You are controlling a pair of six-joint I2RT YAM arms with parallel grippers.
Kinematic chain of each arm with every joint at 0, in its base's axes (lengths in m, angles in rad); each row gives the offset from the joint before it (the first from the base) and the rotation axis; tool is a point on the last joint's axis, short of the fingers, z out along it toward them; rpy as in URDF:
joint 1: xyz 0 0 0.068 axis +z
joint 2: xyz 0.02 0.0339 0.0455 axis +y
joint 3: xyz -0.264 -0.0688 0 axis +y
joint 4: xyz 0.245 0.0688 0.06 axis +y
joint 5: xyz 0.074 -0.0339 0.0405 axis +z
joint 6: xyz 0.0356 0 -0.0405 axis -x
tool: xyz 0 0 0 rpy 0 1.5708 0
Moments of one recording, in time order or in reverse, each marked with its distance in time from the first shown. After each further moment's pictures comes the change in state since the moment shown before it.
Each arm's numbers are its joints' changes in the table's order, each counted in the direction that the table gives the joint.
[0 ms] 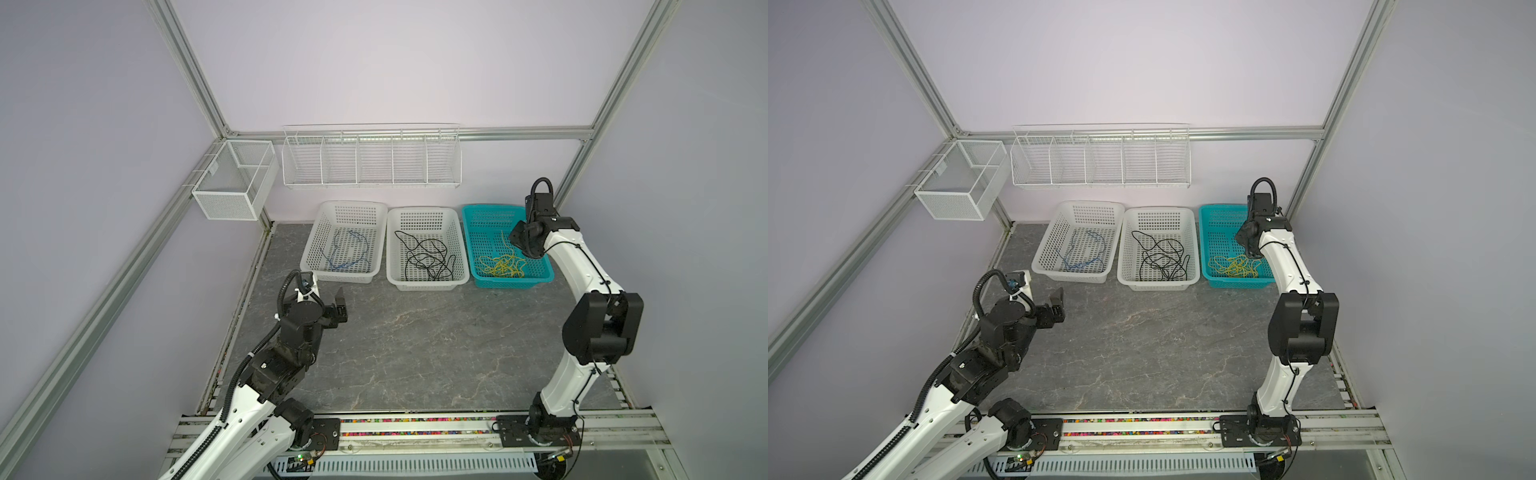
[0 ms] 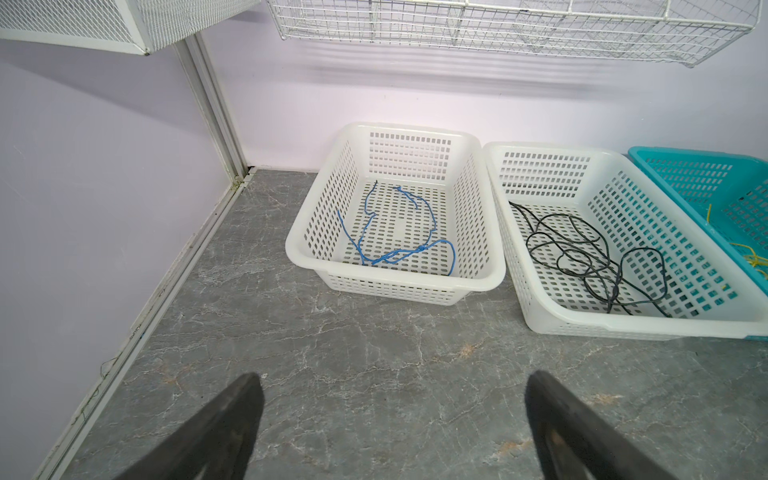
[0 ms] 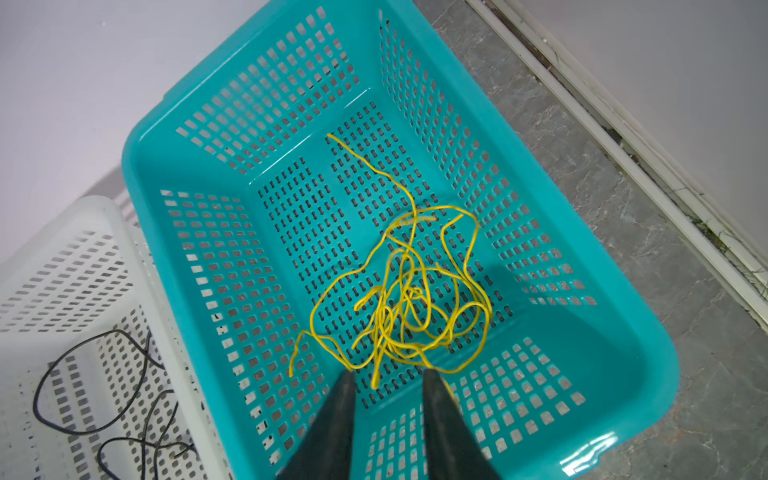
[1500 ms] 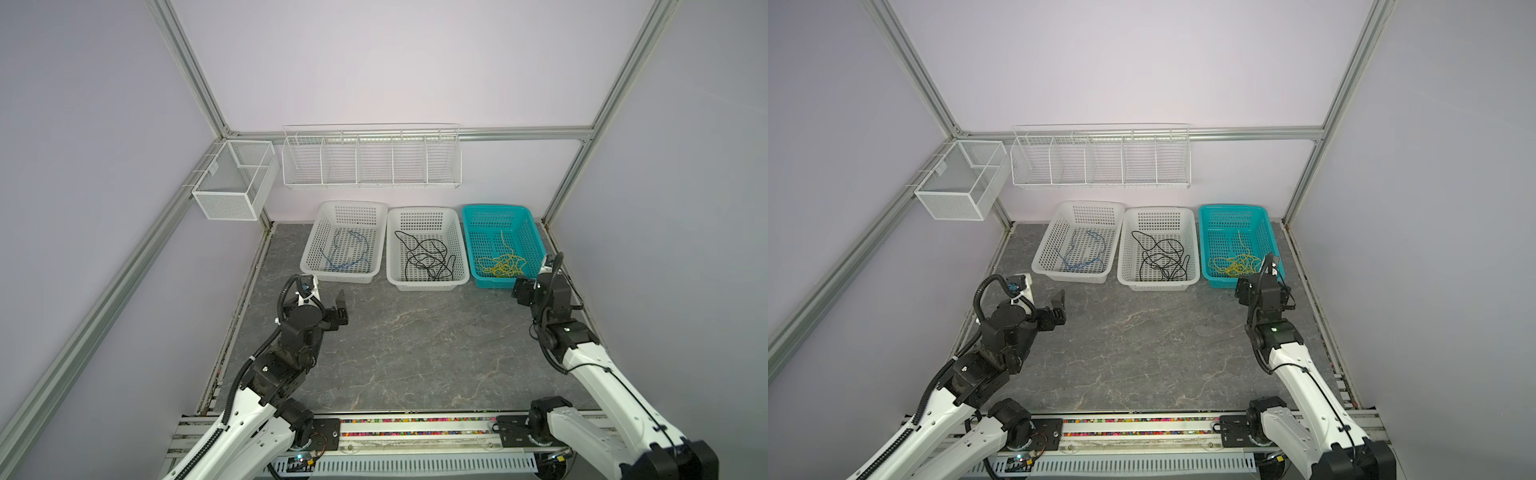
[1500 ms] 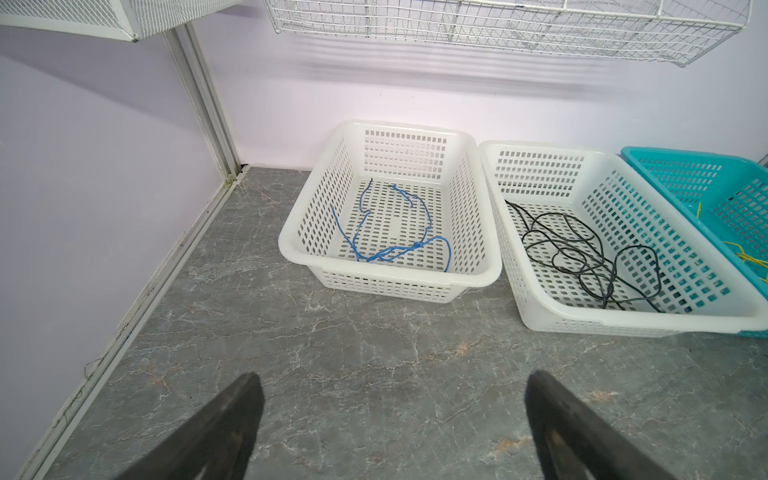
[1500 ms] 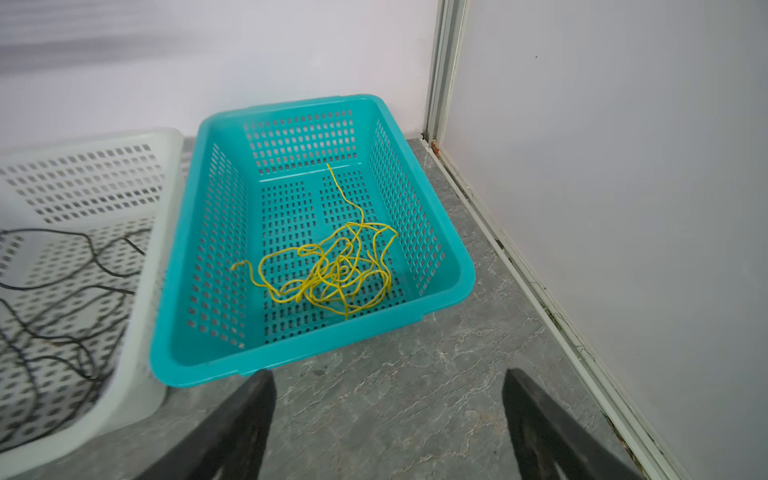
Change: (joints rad) left arm 0.000 -0.025 0.048 -0.038 -0.011 0.003; right arm 0.155 -0.875 1.088 -0.679 -0.298 0.443
